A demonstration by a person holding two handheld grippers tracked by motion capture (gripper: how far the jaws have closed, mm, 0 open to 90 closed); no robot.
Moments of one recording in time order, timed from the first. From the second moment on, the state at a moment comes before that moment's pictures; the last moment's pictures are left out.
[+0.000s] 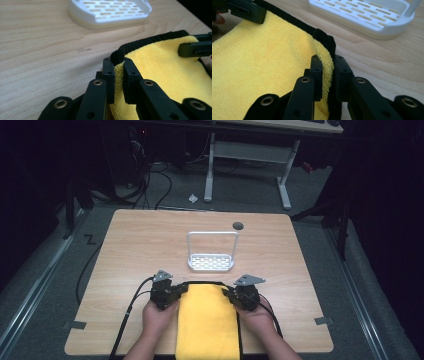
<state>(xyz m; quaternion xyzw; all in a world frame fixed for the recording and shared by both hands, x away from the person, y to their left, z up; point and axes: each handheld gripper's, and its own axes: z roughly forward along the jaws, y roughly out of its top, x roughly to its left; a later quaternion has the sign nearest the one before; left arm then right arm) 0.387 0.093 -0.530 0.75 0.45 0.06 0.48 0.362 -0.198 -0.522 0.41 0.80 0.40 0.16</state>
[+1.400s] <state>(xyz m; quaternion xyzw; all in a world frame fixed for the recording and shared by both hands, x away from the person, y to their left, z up) 0.379 0.093 -0.394 0.71 0.37 0.17 0.58 0.344 -0.203 -0.392 0.35 0.73 0.50 0.30</state>
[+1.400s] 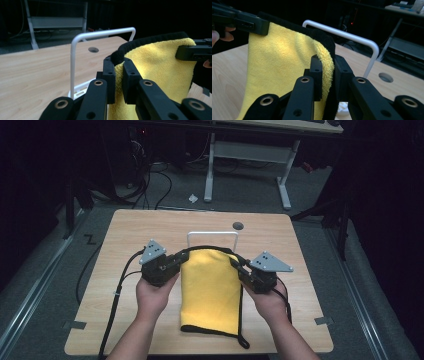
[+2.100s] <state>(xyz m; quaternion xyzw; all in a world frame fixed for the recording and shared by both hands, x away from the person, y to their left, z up) 0.383 0.094 -0.336 0.68 0.33 0.21 0.62 0.347 -0.202 -0.342 0.32 0.70 0.54 0.34</state>
